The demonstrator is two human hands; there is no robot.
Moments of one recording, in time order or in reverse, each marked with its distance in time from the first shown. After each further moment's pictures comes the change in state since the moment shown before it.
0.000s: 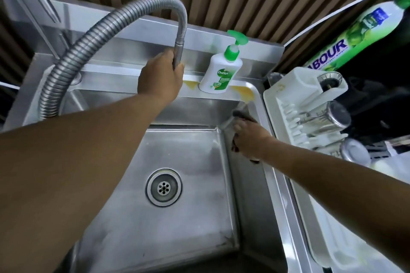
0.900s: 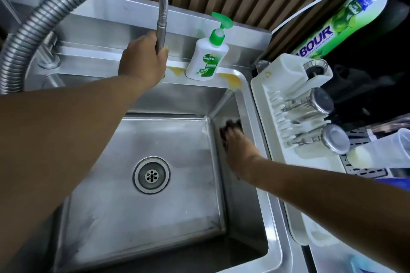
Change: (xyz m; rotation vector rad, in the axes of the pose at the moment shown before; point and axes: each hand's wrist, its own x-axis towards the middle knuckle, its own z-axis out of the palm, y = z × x) left_hand 0.002 0.001 0.004 0.005 -0.010 0.026; right_hand -0.056 -0.048 0.003 -0.372 -0.156 -0.110
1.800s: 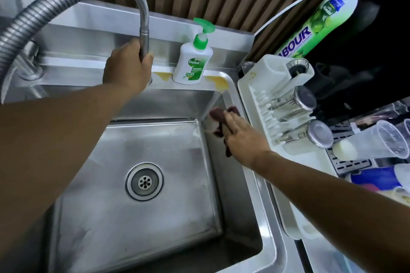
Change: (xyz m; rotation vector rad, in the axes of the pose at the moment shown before) left_hand 0.002 -0.001 -0.002 -0.006 0.006 0.002; right_hand -0.005 0.038 0.032 0.544 0.404 0.292
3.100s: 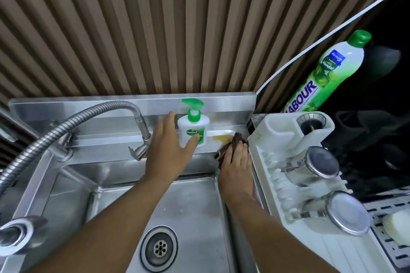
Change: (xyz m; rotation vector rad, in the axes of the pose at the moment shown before) left_hand -0.019 0.074 0.049 -0.015 -0.022 0.009; right_hand 0.099 -0.006 0.006 0.697 0.239 0.499
